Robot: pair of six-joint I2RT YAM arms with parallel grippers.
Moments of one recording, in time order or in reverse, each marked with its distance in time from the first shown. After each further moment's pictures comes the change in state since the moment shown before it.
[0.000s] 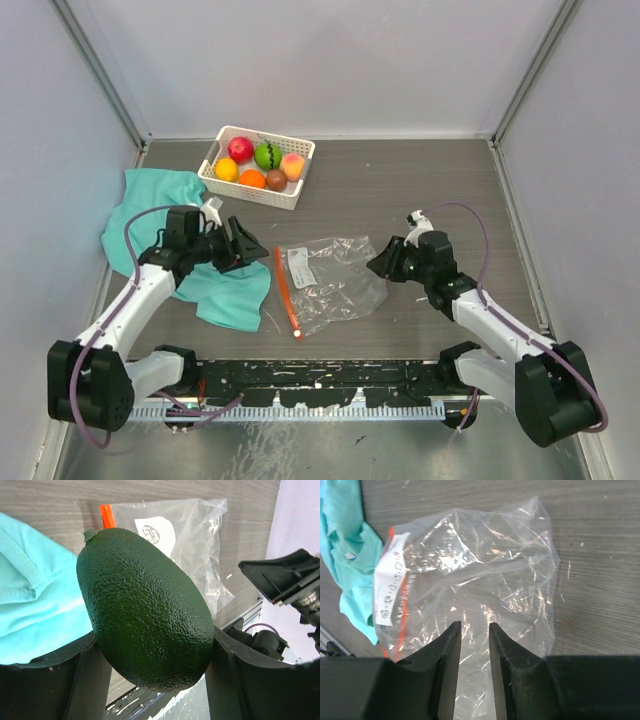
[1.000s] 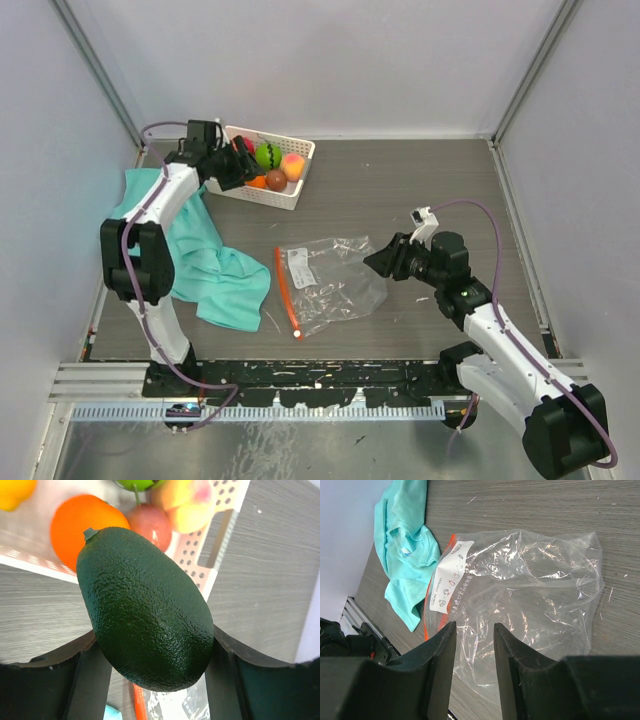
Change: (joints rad) left arm 0.050 0.772 0.844 -0.075 -0.223 0.083; right arm 0.000 -0.230 0.043 -0.074 -0.124 -0.023
